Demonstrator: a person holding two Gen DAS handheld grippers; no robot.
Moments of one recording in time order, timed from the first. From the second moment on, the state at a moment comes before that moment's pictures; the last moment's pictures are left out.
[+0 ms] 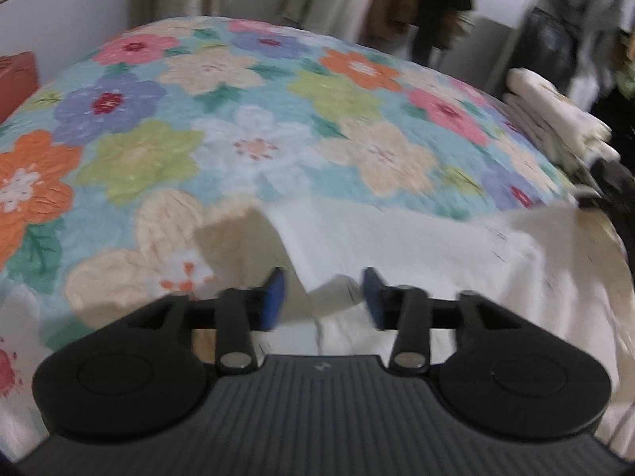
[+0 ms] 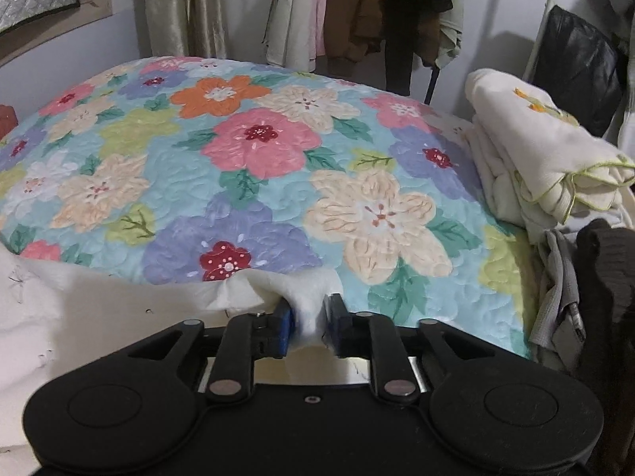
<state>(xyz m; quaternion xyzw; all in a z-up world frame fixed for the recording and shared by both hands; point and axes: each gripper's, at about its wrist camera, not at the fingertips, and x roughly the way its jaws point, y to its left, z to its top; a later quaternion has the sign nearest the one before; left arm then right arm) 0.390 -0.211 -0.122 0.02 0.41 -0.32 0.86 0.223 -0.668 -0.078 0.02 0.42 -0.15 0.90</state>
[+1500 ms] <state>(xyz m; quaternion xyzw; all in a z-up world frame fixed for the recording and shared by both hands) 0.403 -0.247 -0.120 0.15 0.42 -0.33 0.83 0.183 -0.700 -0.099 0.14 0.41 -0.09 0.90</state>
